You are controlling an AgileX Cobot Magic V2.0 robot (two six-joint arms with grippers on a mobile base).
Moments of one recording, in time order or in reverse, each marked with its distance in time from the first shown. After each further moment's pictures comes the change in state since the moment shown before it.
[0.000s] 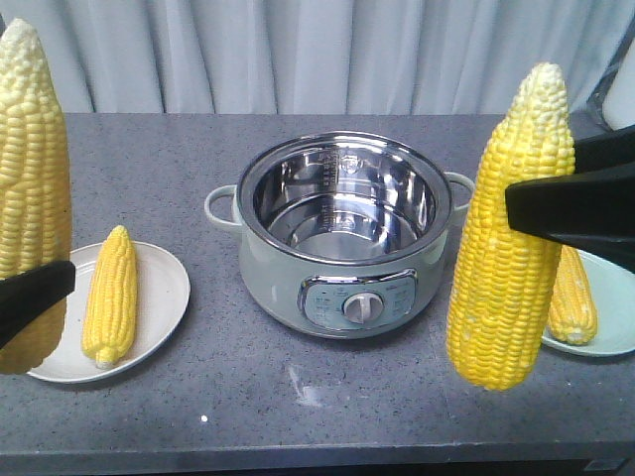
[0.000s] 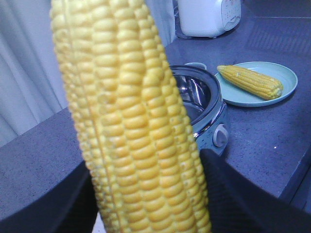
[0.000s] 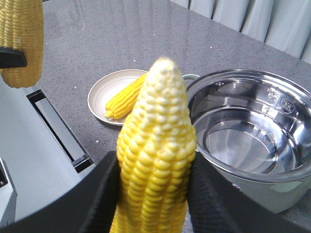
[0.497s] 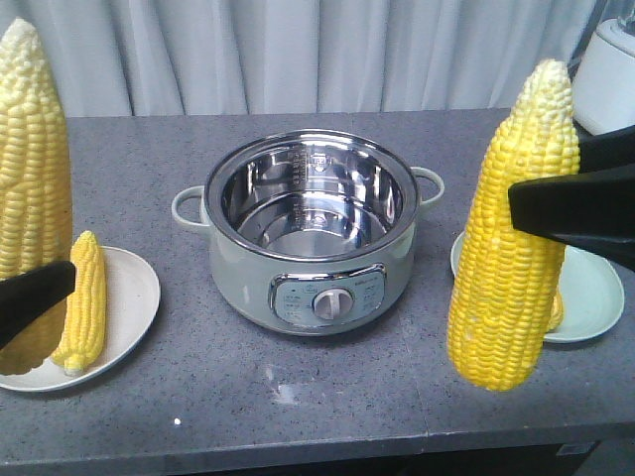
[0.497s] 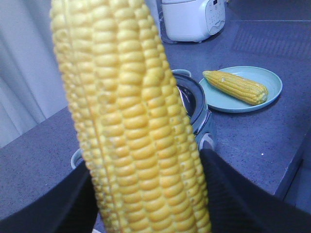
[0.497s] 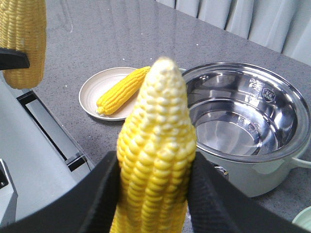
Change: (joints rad) left arm 0.000 0.000 0.000 0.000 0.001 0.000; right arm 0.000 -0.003 0.000 0.003 0.000 0.000
